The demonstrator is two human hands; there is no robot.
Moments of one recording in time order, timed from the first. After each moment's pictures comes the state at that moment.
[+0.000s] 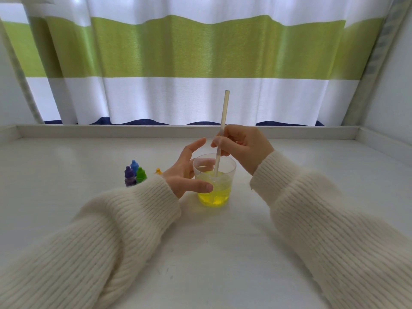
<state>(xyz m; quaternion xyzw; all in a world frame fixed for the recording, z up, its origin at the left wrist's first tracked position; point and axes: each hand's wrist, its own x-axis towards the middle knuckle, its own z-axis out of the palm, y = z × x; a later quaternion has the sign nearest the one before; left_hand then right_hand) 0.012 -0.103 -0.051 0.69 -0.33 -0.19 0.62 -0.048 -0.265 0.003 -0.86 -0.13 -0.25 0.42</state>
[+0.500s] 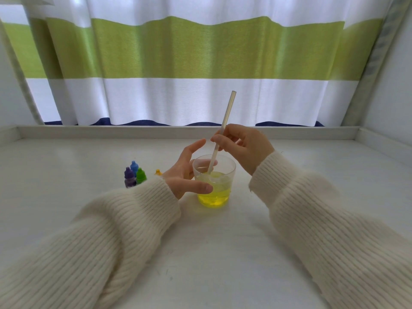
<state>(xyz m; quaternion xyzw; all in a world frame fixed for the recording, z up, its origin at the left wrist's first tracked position) 0.016 -0.102 -0.053 0.69 -0.34 -0.19 0.62 -0.042 -0.269 0.001 -0.88 -0.12 -0.28 0.35</state>
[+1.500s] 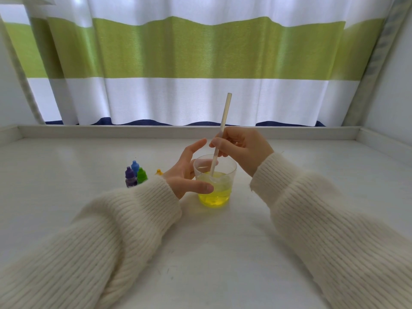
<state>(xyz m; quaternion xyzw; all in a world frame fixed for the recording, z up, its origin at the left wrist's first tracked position) 0.016 -0.103 -0.053 0.69 -0.33 -0.18 0.61 -0.048 -0.264 0.002 -0.87 -0.14 -0.25 0.41</state>
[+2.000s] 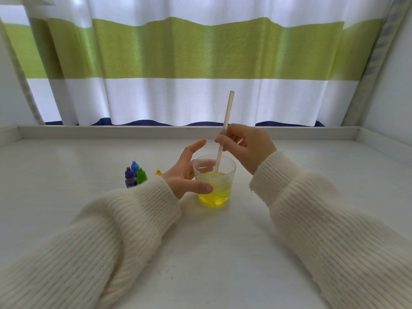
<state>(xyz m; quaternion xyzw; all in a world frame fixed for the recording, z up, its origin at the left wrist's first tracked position) 0.016 -0.102 -0.053 0.68 -0.33 -0.19 0.62 -0.041 -0.273 0.000 -0.89 -0.10 -0.30 0.32</state>
